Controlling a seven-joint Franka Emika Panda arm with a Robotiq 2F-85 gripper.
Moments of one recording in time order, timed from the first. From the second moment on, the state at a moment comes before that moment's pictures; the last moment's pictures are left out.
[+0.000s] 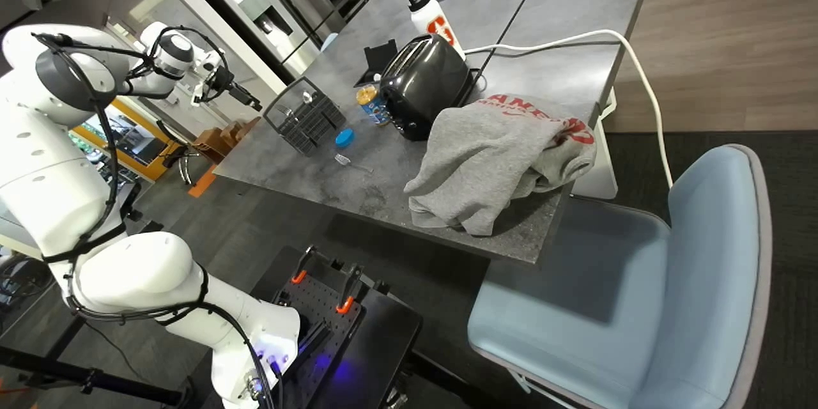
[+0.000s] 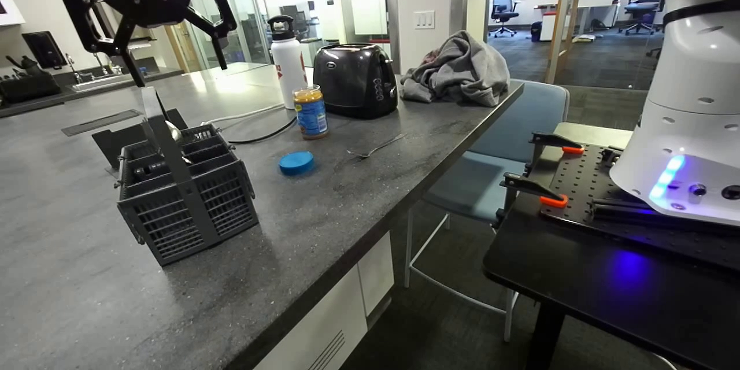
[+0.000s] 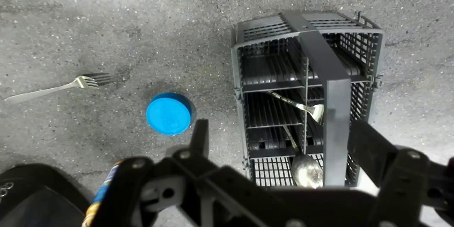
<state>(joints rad) 0.50 0.44 0.30 -1.52 -0.31 1.99 1.30</state>
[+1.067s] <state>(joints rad) 0.53 0.53 0.24 -1.44 -0.29 2.20 1.28</state>
